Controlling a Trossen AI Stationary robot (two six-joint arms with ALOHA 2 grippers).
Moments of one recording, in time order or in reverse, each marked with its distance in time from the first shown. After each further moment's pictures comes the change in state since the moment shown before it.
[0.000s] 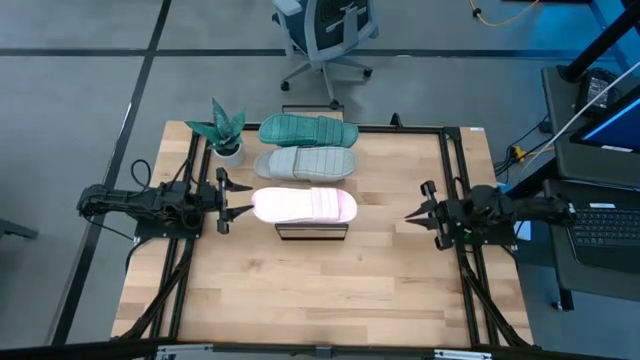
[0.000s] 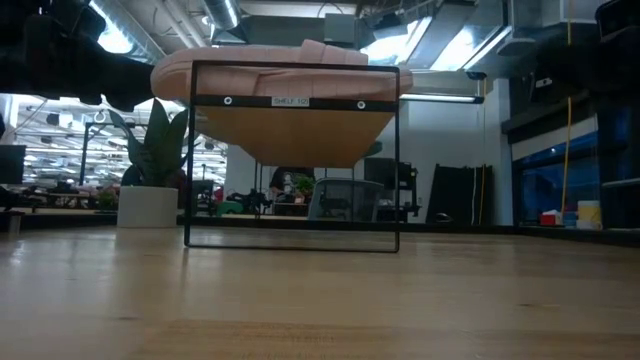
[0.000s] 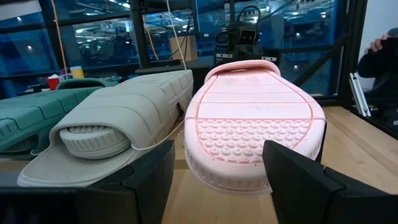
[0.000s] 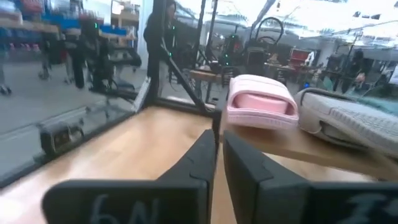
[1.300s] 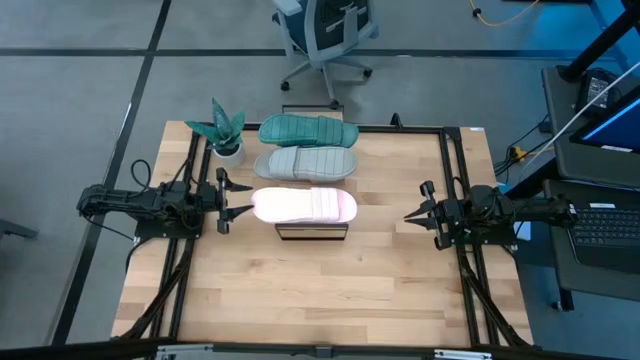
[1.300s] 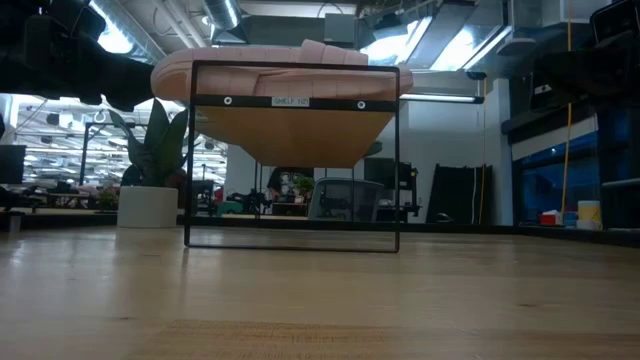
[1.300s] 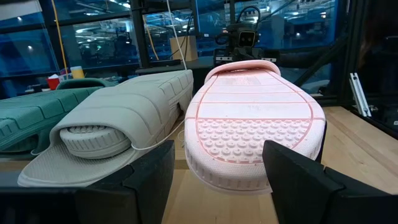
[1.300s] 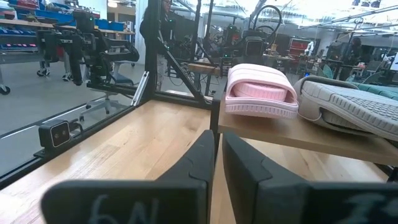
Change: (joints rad) left arm 0.000 0.000 0.000 0.000 -0.002 0.000; right arm -0.011 0.004 0.000 -0.029 0.001 0.027
